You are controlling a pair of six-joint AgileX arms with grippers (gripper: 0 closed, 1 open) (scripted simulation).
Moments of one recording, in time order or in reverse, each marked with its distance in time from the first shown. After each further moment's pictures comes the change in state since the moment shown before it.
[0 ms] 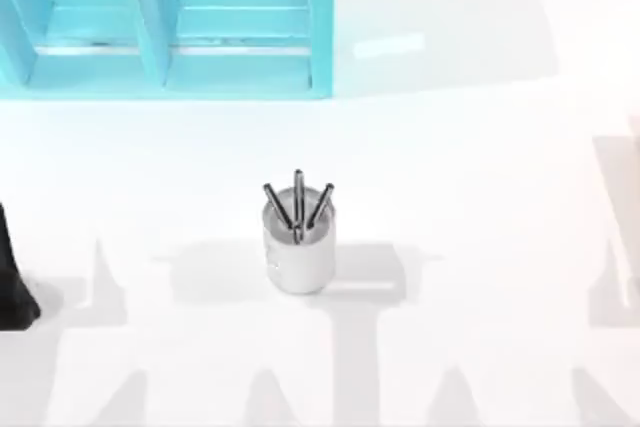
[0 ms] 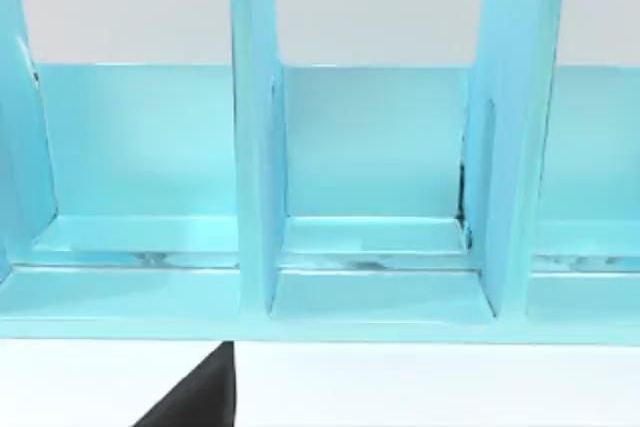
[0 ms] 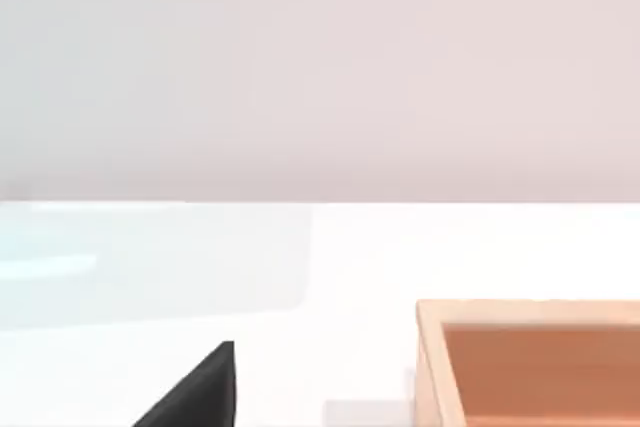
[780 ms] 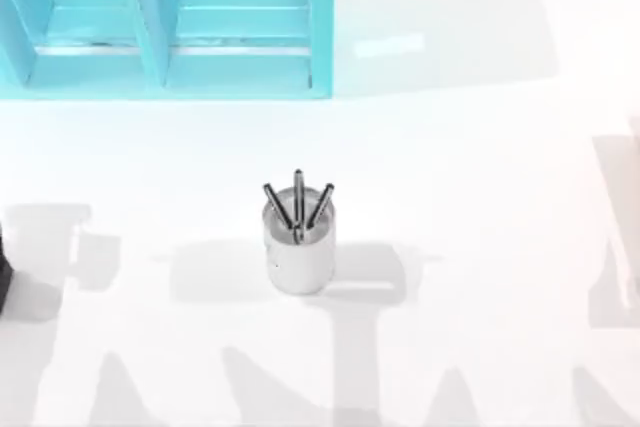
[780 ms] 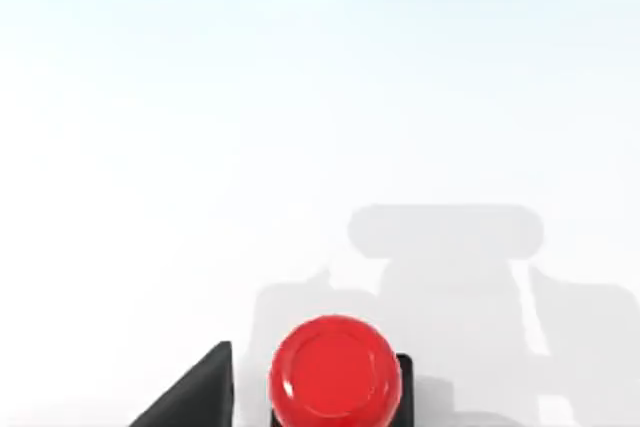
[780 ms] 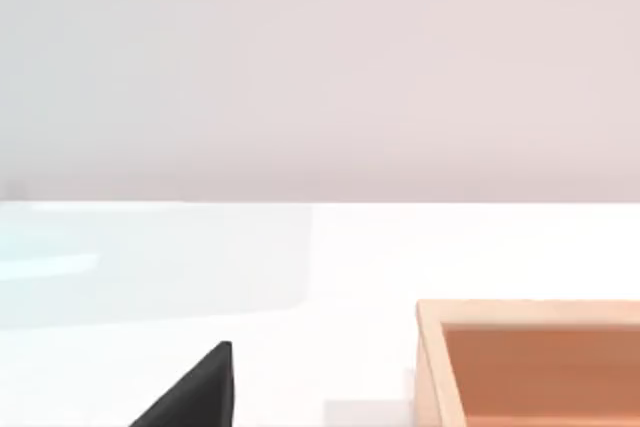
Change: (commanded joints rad) left arm 0.071 0.689 0.593 -0.552 0.000 0.082; right arm 0.000 0.000 0.000 0.000 0.000 0.000
